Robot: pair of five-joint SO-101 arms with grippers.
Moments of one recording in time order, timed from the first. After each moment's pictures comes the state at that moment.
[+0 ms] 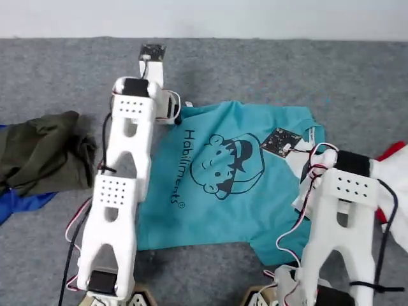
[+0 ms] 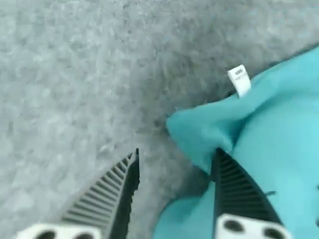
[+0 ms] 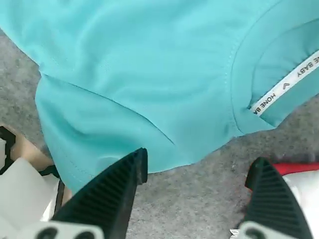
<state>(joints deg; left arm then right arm) 3.8 70.6 -79.2 94.9 8.2 12.9 -25.7 33.7 86.5 62.5</state>
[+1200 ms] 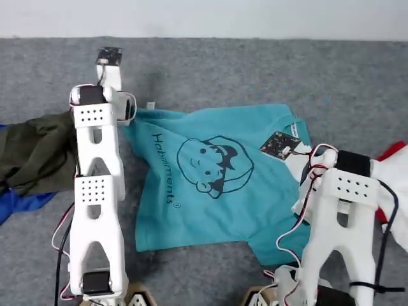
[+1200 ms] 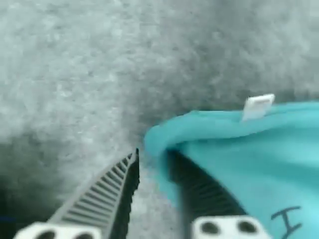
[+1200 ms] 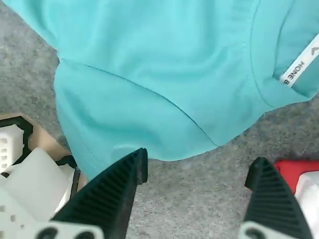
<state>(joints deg) -9.7 79.5 -93.3 96.4 -2.9 12.9 -25.7 33.7 90.0 62.5</state>
